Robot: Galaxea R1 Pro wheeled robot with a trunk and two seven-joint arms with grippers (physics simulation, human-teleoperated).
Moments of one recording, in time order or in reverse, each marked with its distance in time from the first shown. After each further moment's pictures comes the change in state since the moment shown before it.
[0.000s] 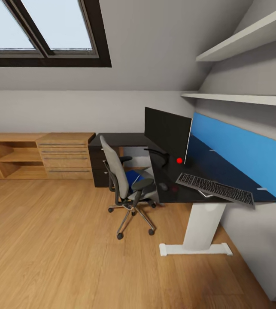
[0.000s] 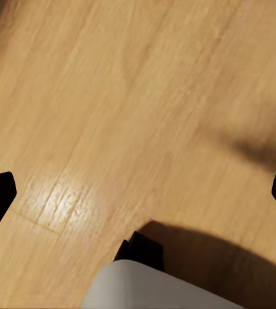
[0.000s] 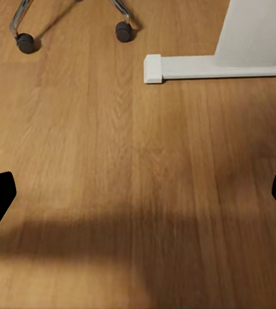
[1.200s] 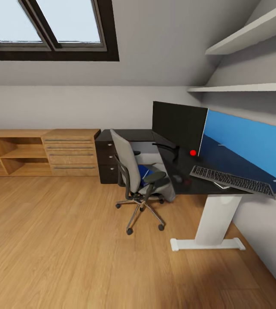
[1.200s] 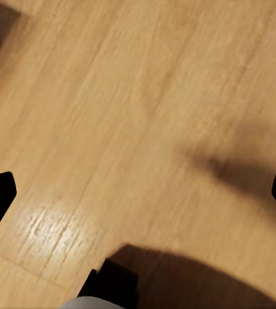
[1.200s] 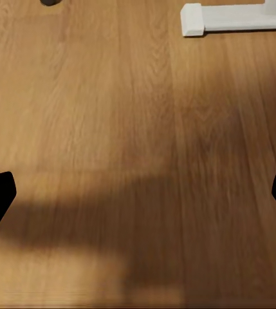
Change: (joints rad) left arm 0.000 -0.044 -0.012 0.003 0.002 -0.106 -0.002; right arm 0.000 0.001 0.002 0.061 0.000 0.003 0.002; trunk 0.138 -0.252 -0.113
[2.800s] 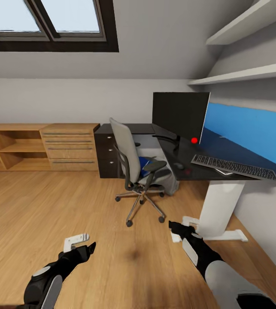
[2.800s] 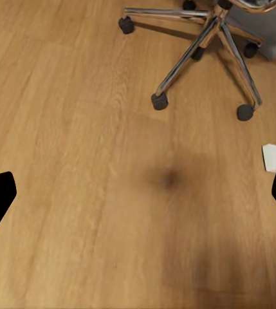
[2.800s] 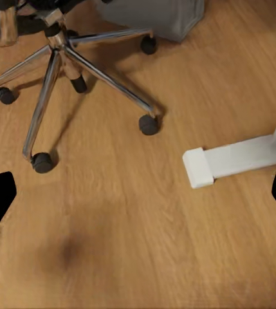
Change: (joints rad) left arm 0.001 -0.001 -0.086 -1.305 -0.006 0.991 0.025; right arm -0.595 0.004 -0.015 -0.200 -0.215 0.636 -0.082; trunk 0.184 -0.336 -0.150
